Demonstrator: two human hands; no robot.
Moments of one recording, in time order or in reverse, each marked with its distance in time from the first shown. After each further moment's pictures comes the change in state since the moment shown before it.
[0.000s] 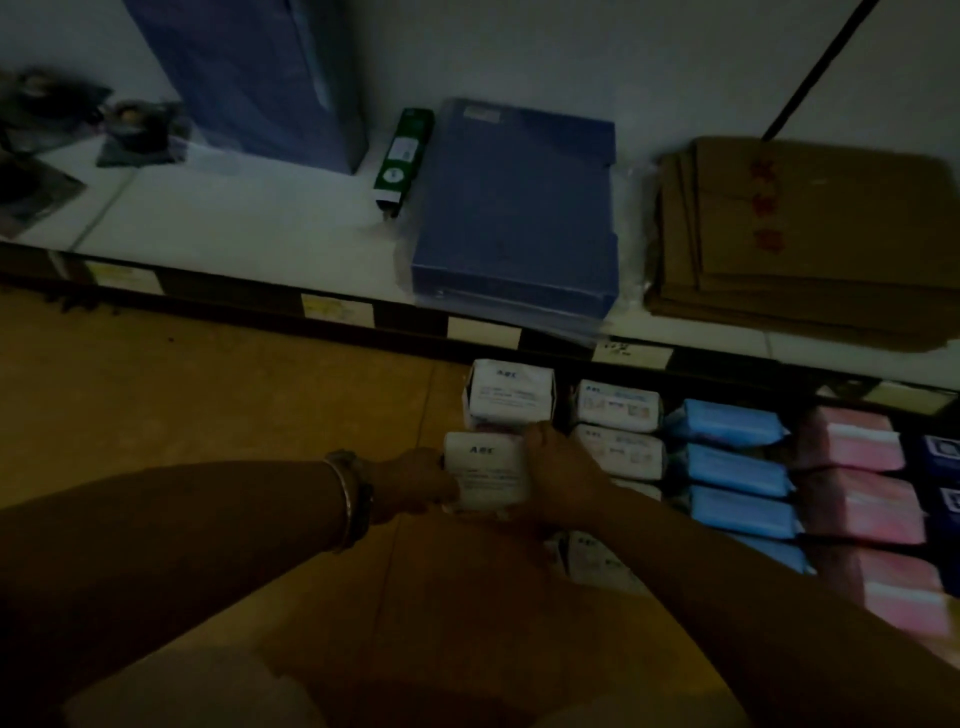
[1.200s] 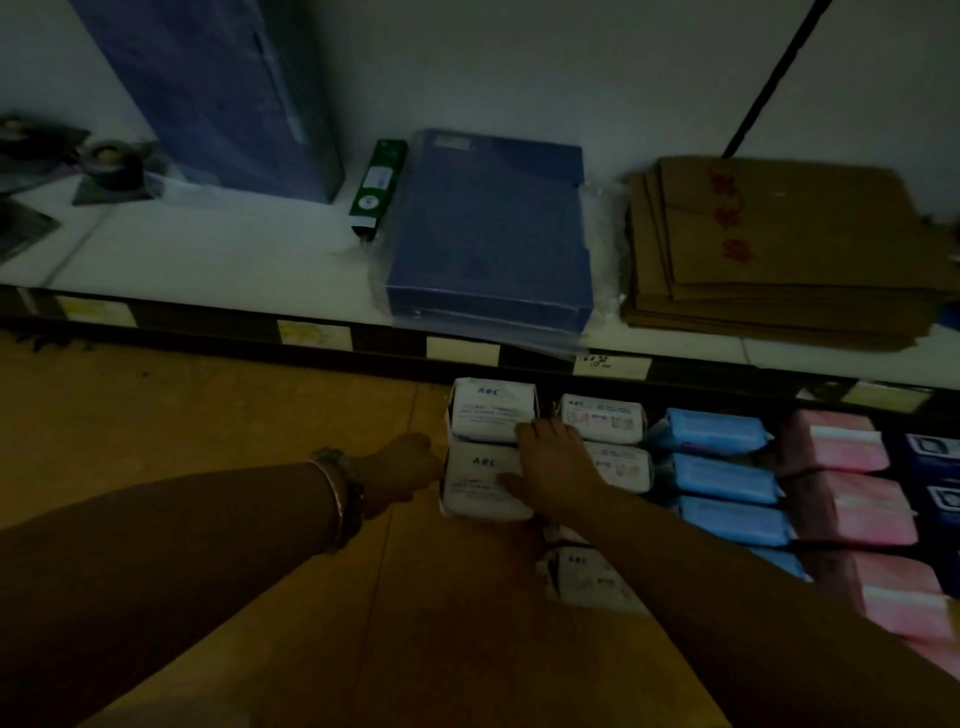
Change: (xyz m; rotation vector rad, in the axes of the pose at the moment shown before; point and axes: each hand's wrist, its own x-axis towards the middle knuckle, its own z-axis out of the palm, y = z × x) left_hand 0.015 0.023 -0.010 -0.113 0.250 -0.036; right_hand 0.011 0.012 -0.003 -0.126 0.191 0.046
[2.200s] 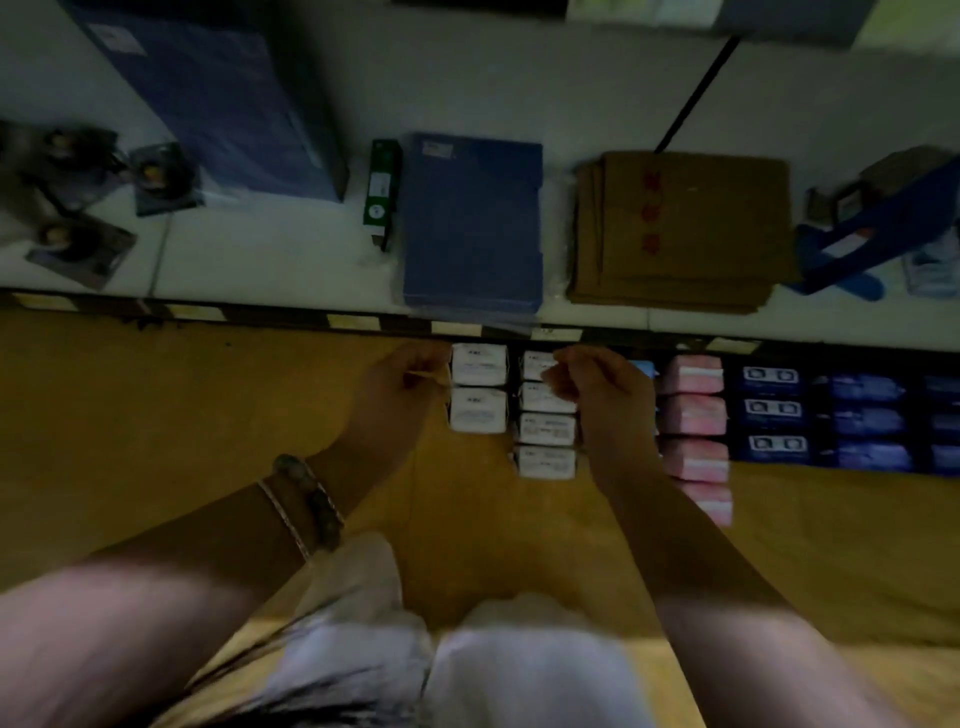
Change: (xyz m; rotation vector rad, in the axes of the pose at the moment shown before) left_hand -0.272 0.142 -0.088 -0.365 0.237 0.353; right_hand -0.156 -0.077 -0.316 1.530 0.427 0.642
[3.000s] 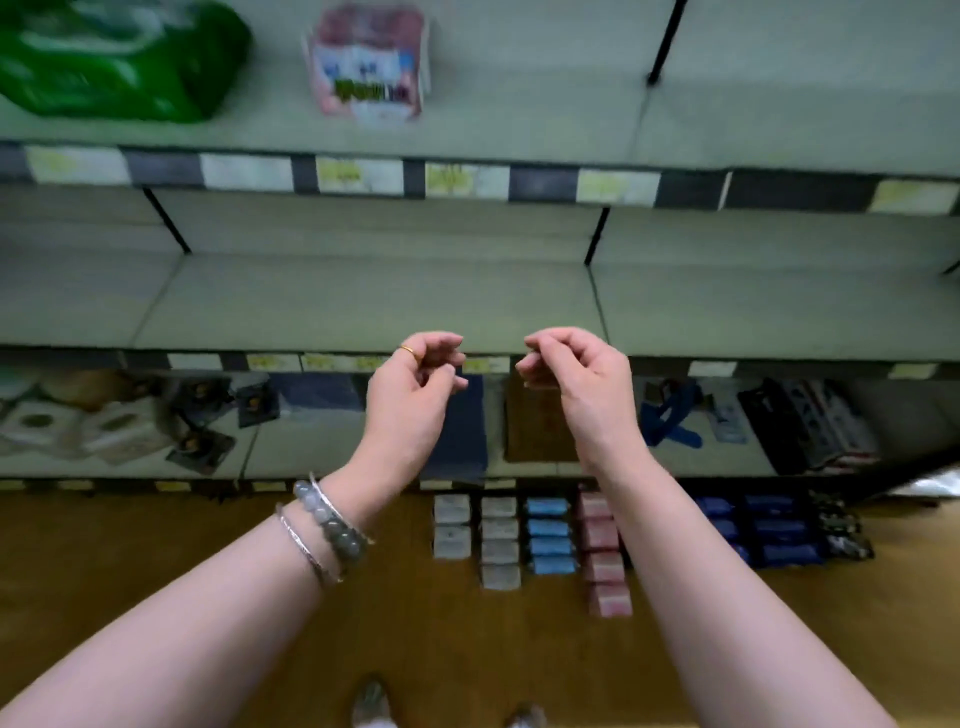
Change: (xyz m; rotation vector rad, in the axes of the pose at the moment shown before) left_hand -0.251 0.362 -0.058 -0.186 0.054 0.532; right_hand -0.240 -0.363 -0.087 0.058 -0.140 -0.557
